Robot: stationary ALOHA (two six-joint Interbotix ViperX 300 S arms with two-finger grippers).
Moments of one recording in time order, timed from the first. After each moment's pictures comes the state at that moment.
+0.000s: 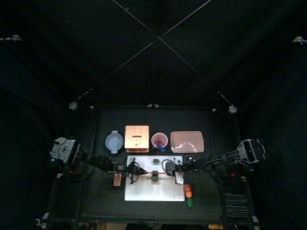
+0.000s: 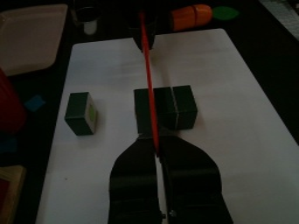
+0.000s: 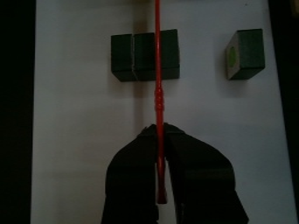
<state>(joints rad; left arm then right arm) -0.16 0.18 0.94 -0.21 -0.71 0.17 0.12 -0.06 0.87 0.00 0.03 0.18</state>
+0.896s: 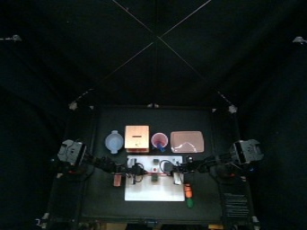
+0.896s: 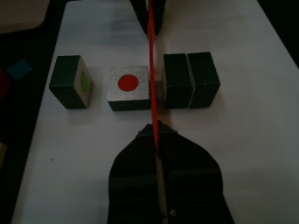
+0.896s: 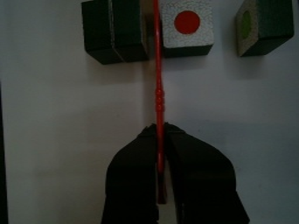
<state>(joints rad) -0.15 0.29 0.89 -0.28 -0.62 0.18 0.10 0.02 0.87 0.03 0.02 0.18</state>
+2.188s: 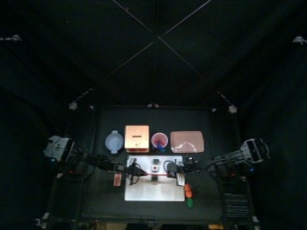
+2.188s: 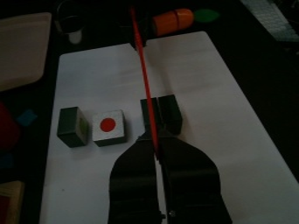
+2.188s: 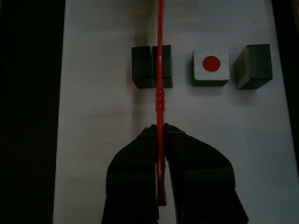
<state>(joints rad) -0.18 0.07 0.92 -0.15 -0.58 0.18 0.16 -0.16 0.87 0.02 0.03 0.18</state>
